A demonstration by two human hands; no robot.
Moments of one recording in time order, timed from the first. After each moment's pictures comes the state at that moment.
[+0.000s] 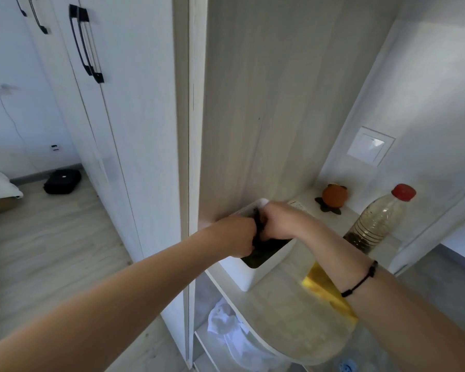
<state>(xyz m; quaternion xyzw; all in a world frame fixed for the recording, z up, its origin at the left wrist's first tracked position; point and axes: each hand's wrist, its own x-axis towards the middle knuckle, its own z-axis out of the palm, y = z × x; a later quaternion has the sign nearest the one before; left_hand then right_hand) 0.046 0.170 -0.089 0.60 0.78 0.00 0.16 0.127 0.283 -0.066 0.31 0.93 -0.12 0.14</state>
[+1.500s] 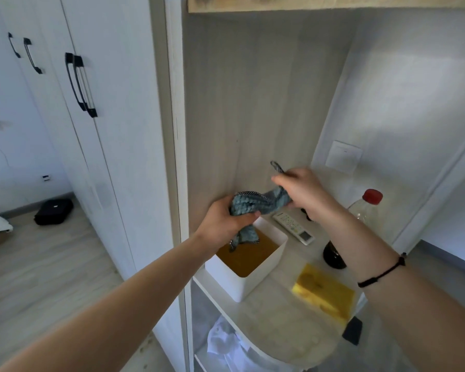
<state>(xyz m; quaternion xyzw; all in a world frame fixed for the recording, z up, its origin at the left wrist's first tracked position) 0.046 0.158 -0.059 0.39 0.64 0.59 0.31 0.166 0.302 0.012 0.40 0.75 -0.45 -0.25</state>
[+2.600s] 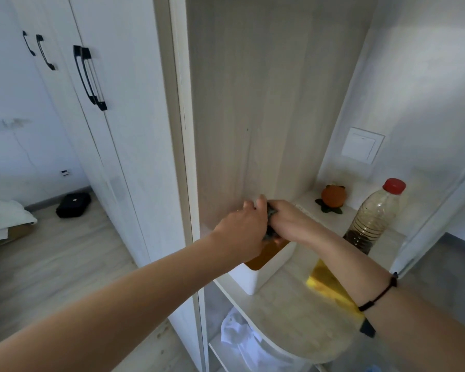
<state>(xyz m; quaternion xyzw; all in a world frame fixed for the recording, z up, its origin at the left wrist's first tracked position) 0.069 0.154 -0.063 0.60 0.79 0.11 -0.02 0.157 0.267 -0.054 0.32 0.85 -0.42 -0.06</state>
